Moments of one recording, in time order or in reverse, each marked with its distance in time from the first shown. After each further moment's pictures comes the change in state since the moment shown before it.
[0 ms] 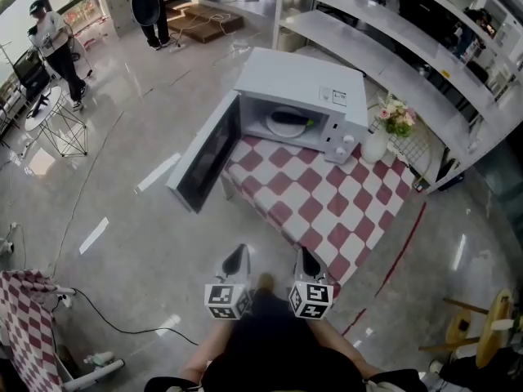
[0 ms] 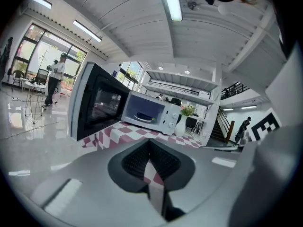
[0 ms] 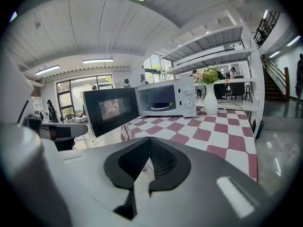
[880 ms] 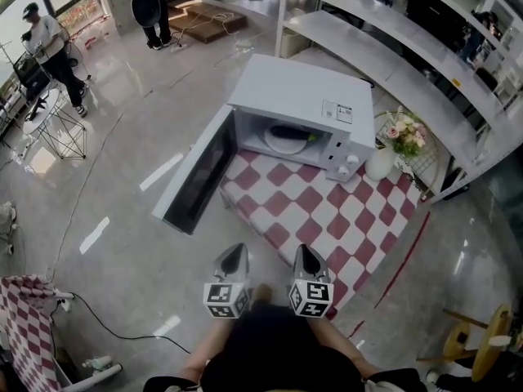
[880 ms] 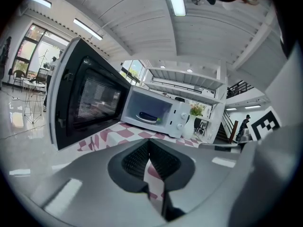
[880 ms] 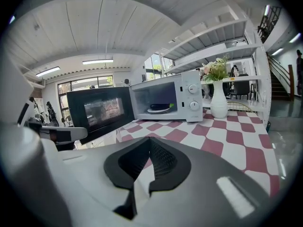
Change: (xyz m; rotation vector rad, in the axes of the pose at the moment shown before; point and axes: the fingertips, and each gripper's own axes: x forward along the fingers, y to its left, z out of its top) left arm 0.084 0.021 0.010 -0.010 0.010 0.029; right arm 0.083 -0.030 0.031 0.001 -0.007 0.032
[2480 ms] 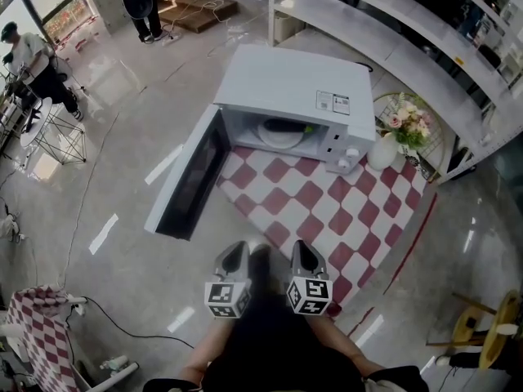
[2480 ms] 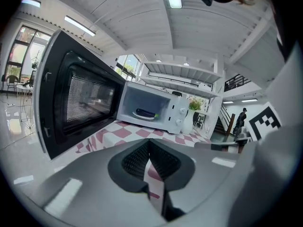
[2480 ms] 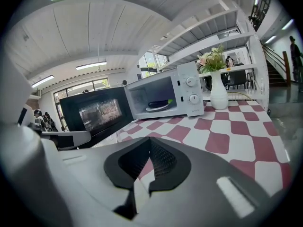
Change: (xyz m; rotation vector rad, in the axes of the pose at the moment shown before) left arm 0.023 -0.006 0.004 0.058 0.067 -0.030; right arm 0.019 -0.001 -0.001 0.107 0.025 0.004
